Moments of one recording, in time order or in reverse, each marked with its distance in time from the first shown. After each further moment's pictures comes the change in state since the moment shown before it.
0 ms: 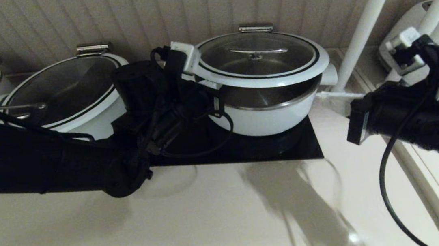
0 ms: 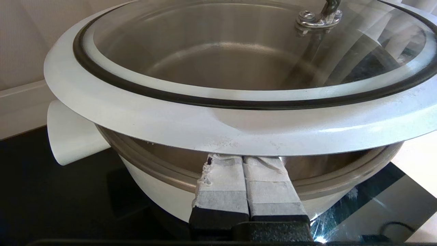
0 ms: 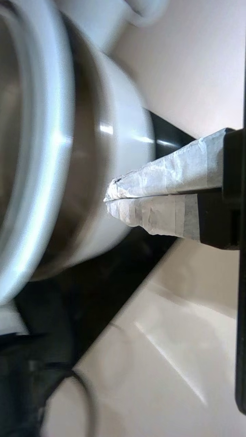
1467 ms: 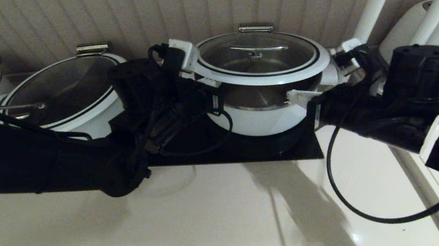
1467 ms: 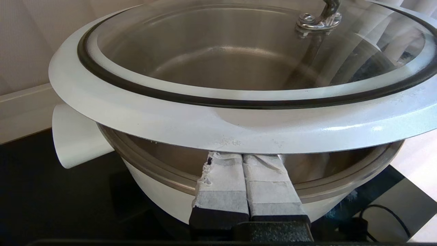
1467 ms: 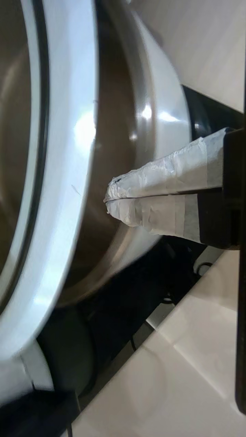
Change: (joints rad) left arm 0.000 -0.011 0.000 0.000 0.000 0.001; right arm -0.008 0.245 -0.141 -0.129 -0.011 0.051
